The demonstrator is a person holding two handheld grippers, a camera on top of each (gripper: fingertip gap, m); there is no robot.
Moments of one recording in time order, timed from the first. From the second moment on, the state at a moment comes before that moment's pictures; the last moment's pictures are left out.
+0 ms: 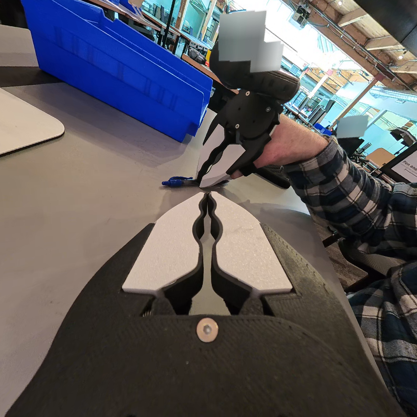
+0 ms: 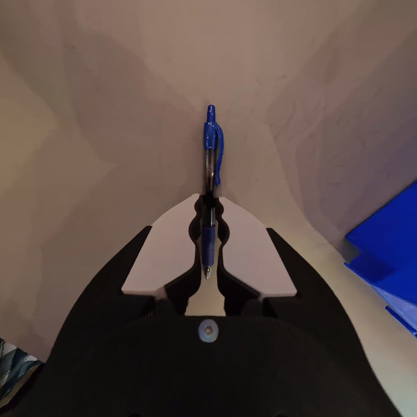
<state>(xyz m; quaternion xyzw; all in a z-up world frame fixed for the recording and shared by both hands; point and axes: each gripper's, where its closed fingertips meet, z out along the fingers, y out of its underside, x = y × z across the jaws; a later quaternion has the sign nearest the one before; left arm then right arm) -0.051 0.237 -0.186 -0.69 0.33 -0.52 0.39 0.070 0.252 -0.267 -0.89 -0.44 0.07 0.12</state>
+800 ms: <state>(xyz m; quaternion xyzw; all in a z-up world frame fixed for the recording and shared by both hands) -0.051 0.237 -0.186 -0.69 0.33 -0.52 0.39 0.191 0.362 -0.054 -0.87 -0.31 0.00 0.38</state>
